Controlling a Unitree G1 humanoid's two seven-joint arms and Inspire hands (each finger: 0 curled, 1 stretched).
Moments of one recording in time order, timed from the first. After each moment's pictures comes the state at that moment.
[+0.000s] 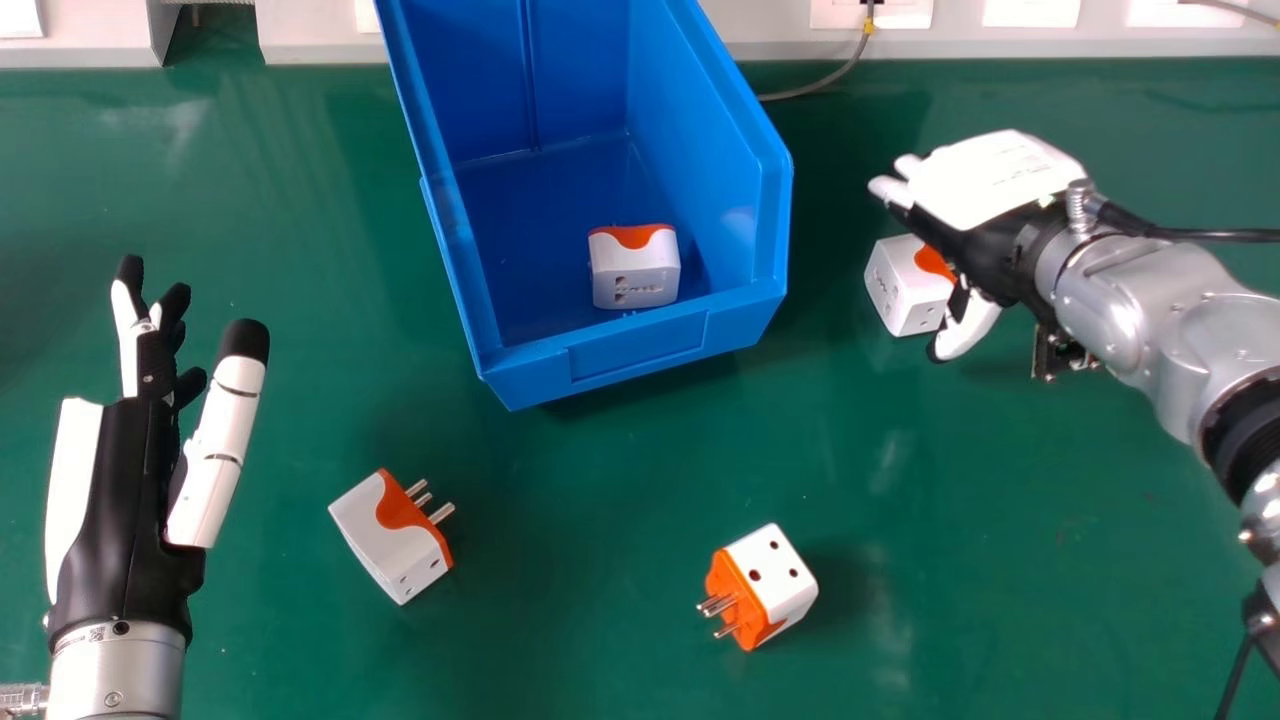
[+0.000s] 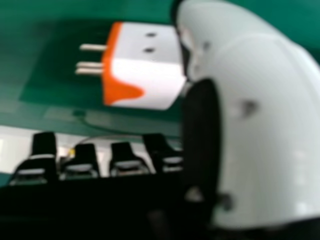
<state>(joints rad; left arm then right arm) 0.28 0.22 0.25 -0.12 0.12 -0.17 0.03 -0.98 -0.47 0.63 1.17 -0.94 -0.23 0.04</state>
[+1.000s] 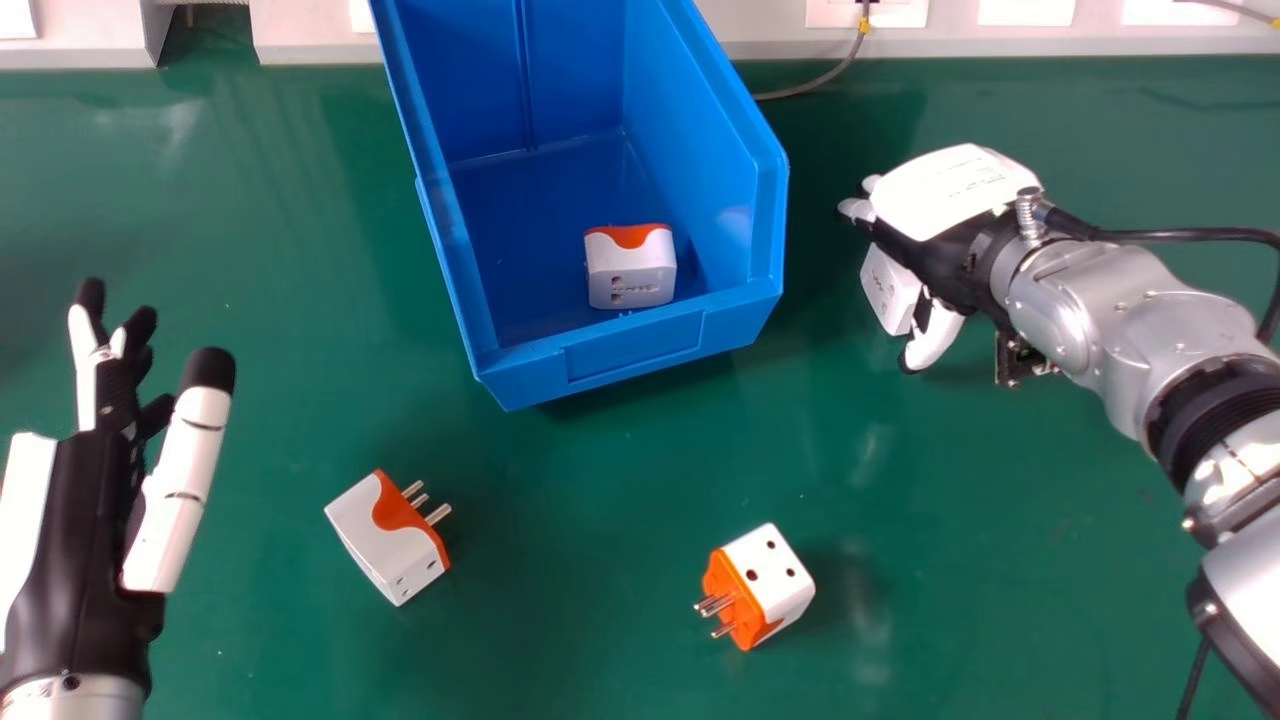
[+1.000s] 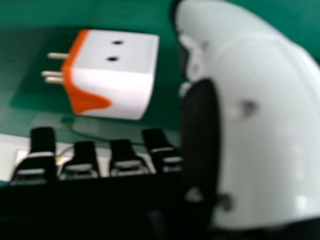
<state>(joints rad) 0.43 0.21 0.29 -0.28 0.07 -0.14 0.00 -1.02 -0.40 0.67 1.25 -0.94 -0.21 0.03</state>
